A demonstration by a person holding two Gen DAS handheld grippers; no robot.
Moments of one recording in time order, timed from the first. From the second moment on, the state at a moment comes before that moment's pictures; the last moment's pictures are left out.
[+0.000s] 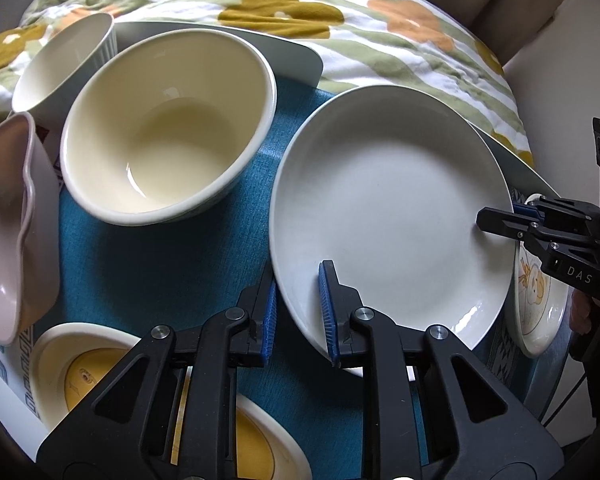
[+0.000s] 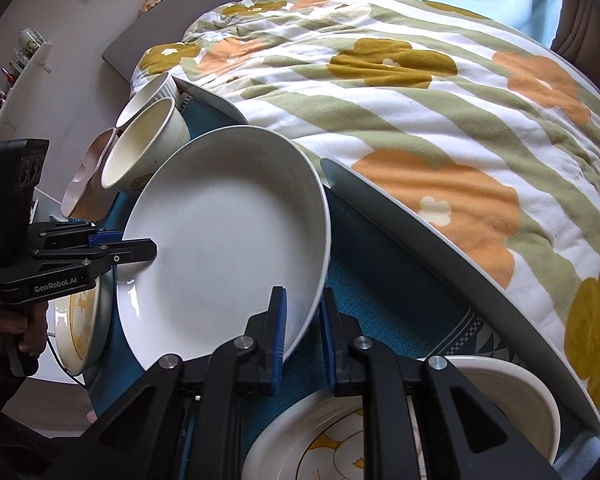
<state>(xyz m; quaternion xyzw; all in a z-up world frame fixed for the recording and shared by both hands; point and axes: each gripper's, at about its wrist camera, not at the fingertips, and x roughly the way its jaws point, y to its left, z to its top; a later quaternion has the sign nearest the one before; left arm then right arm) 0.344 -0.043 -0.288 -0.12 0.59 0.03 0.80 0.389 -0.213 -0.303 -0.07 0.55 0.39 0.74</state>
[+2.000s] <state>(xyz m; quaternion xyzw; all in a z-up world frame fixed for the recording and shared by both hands) 0.191 0.055 -0.284 0.09 0.59 -0.06 0.80 0.153 -0.084 -0.280 0.03 0.56 0.15 0.81</state>
